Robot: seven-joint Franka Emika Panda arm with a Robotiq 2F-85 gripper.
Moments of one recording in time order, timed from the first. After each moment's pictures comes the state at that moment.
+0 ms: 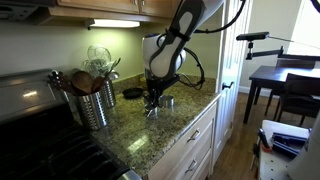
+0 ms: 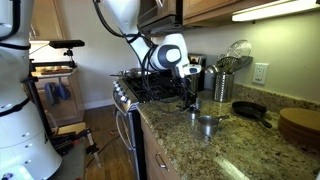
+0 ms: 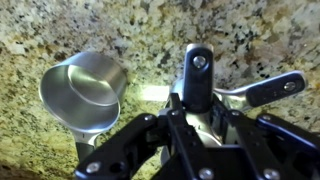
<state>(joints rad) 0.05 0.37 -0.10 -2.14 -0.25 2.71 0.26</state>
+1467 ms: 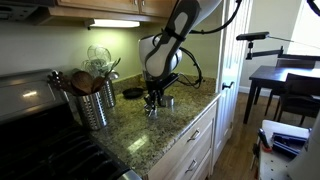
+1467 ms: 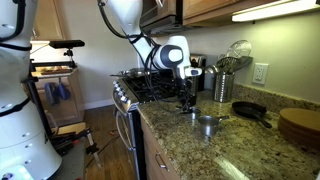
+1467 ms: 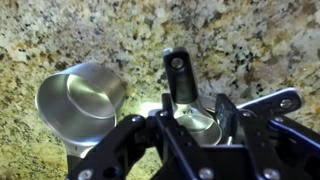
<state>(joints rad) 0.06 0.40 -0.10 -2.08 -0.23 2.58 0.20</state>
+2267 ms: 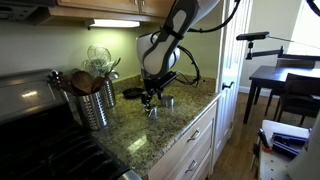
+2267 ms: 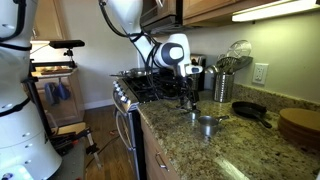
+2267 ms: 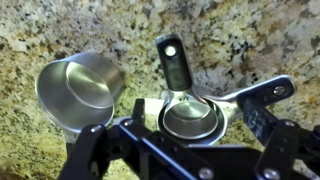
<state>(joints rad) 0.07 0.40 -0.09 -2.06 -0.23 2.56 0.20</state>
